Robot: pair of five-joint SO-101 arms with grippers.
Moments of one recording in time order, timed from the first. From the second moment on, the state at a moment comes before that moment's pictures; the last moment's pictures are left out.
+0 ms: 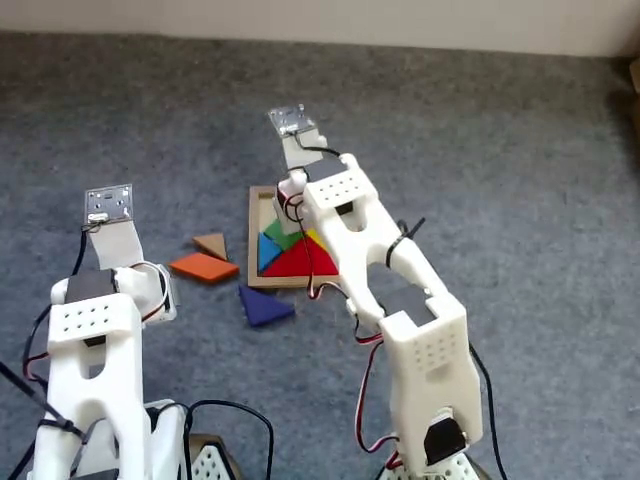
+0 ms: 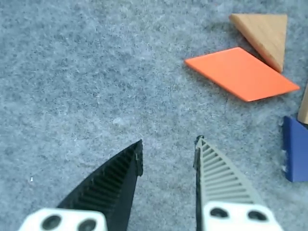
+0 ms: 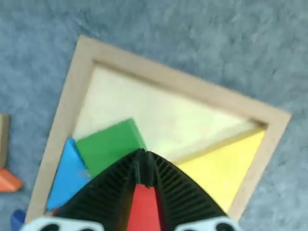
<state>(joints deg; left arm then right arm) -20.4 -37.1 59.0 60.4 4.8 -30.9 33.3 -14.3 63.7 0.7</state>
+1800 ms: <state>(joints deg) -13.1 -37.1 38.5 76.4 -2.9 -5.5 -69.5 78.5 65.4 11.1</state>
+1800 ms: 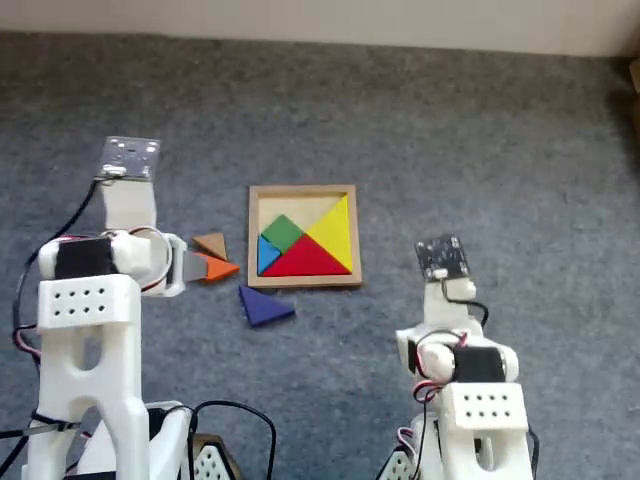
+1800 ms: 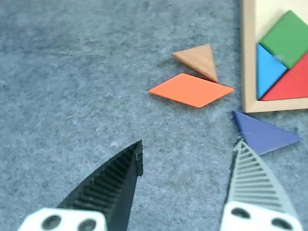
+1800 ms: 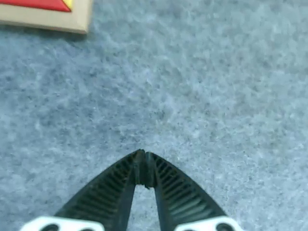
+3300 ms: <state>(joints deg) -6.9 35.9 -12.6 76.5 15.1 -2.5 -102.9 95.9 70.2 15.8</state>
